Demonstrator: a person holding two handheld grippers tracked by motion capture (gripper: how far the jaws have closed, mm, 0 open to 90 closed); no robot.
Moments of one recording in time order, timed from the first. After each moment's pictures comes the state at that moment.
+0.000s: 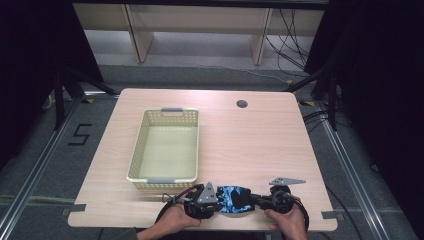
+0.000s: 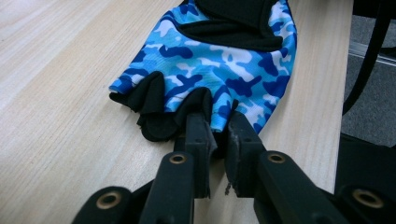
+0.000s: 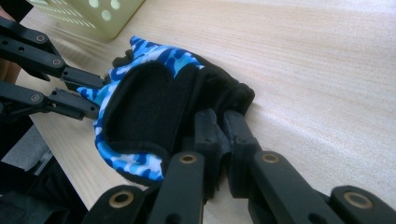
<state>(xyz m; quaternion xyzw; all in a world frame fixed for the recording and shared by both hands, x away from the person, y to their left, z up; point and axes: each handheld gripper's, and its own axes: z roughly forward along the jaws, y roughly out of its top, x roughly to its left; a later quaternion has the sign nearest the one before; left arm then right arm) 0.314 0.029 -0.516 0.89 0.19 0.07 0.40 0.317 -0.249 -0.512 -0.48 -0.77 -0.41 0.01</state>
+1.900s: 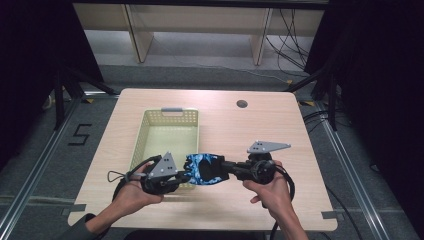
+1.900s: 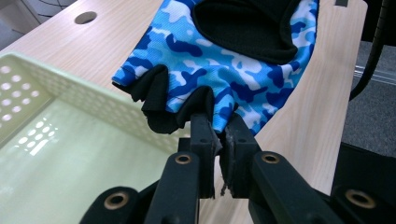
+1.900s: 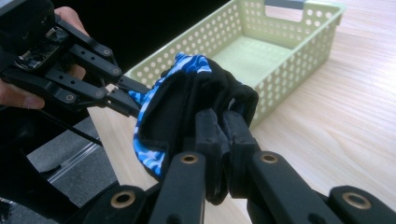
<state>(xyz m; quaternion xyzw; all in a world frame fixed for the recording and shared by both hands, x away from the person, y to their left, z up) 0.329 0.127 -0.405 0.87 0.21 0.14 0.43 0.344 -0.169 -0.386 -0.35 -0.79 -0.50 -0.02</state>
